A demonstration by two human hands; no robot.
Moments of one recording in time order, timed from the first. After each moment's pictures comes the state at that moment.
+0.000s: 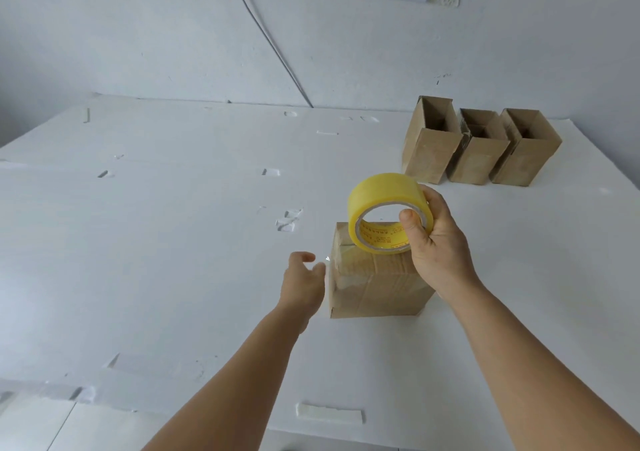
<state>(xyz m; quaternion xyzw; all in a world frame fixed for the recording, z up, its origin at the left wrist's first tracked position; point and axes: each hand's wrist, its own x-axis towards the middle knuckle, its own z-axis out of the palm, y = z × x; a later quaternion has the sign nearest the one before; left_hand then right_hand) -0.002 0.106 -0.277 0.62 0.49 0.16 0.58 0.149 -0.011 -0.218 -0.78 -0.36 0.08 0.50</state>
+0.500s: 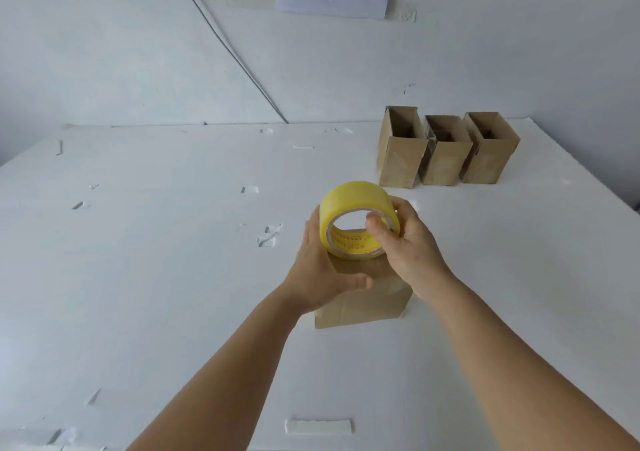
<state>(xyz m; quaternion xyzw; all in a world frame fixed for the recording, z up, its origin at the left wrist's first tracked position) 0.027 0.099 -0.230 0.79 0.19 0.17 0.56 0.149 -0.013 -0.210 -0.74 -0.34 0.17 0.56</state>
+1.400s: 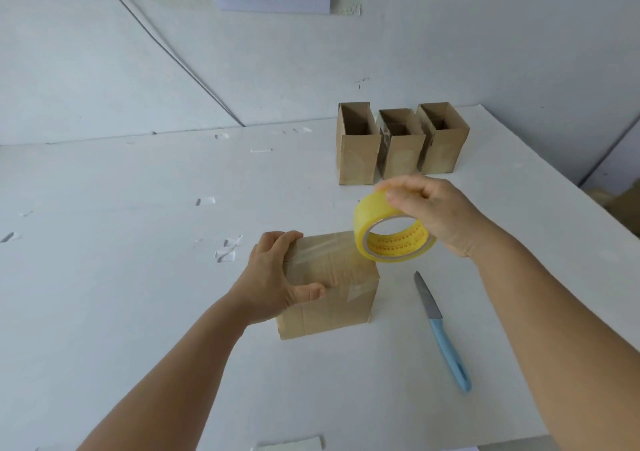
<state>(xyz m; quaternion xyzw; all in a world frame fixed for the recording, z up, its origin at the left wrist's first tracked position) 0.035 0.119 -0.237 0.90 0.21 0.09 0.38 0.234 -0.068 -0.165 -0.73 -0.37 0.22 0.53</state>
